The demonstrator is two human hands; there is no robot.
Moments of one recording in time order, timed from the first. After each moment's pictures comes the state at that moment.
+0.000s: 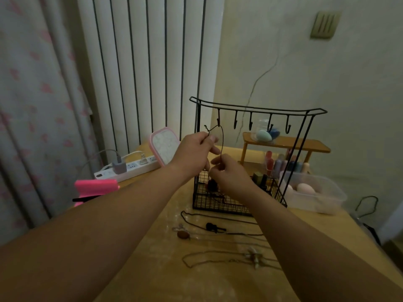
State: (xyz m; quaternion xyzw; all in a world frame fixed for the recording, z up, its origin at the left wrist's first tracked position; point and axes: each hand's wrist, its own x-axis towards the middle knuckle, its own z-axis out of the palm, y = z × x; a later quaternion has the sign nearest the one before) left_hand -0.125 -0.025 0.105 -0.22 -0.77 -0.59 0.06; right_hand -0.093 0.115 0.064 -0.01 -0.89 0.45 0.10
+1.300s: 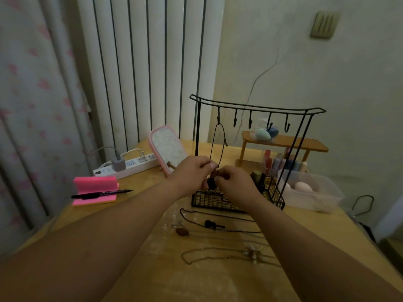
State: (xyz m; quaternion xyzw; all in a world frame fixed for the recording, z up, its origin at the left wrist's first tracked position) left_hand -0.117 -0.034 0.063 -0.25 -0.83 -0.49 -0.01; right_hand -0.086 0.130 0.038 -0.01 -0.92 0.37 0.14
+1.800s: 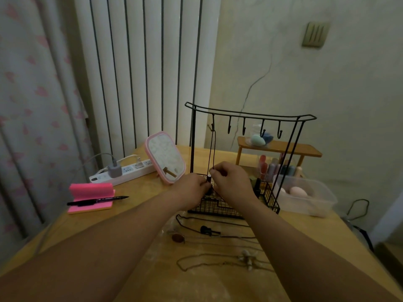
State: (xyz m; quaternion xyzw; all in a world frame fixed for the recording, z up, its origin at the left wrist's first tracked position) left_hand -0.124 -0.022 0.043 -0.23 -0.92 -0.32 -0.04; right_hand -0.086 0.125 0.050 -0.01 -0.89 0.40 0.23
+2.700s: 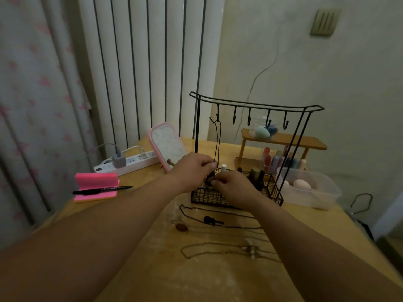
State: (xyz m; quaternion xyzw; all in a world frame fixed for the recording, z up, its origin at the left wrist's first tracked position) left_hand -0.121 -0.033 0.062 -0.28 -0.87 -0.41 0.03; right_hand -0.079 0.135 0.034 0.04 -0.95 0.30 0.06
